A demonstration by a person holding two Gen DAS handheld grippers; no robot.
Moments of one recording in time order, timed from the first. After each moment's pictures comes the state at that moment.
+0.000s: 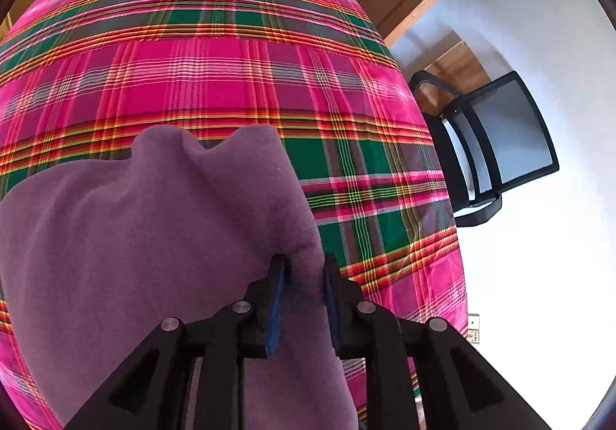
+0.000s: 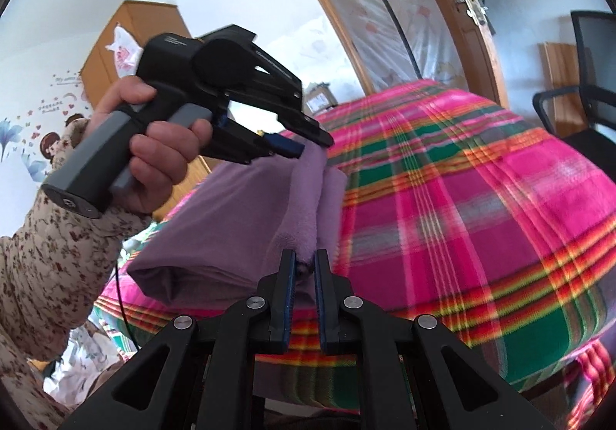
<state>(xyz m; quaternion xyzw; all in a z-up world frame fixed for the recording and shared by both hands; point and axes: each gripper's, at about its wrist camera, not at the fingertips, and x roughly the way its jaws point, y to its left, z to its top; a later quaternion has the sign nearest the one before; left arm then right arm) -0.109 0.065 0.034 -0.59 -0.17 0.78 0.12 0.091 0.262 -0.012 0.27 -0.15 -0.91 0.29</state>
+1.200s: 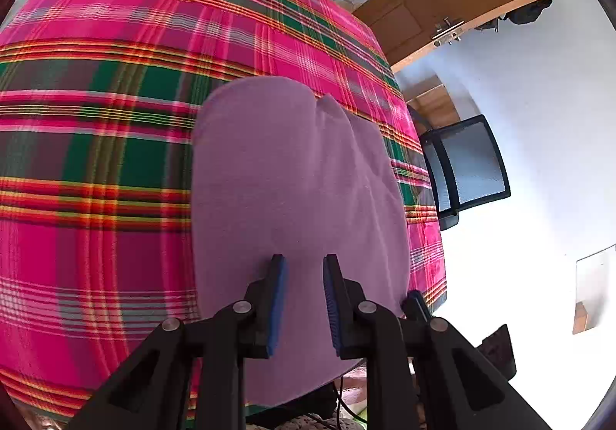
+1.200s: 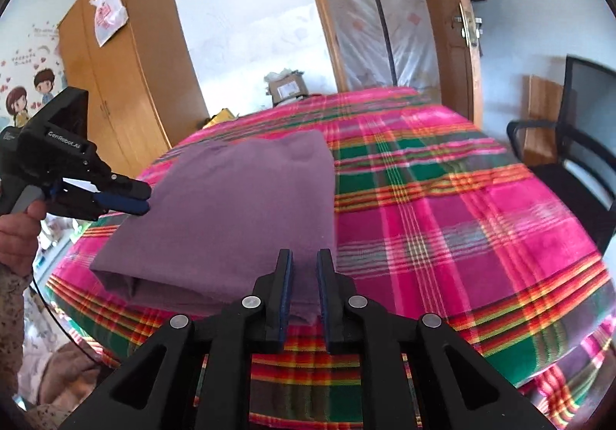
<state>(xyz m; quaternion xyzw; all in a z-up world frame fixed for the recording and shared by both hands) 0.008 -0.093 0.031 -0.54 -0.28 0.78 0.16 0.095 0.224 0.008 0.28 -0.05 -0.93 0.22</state>
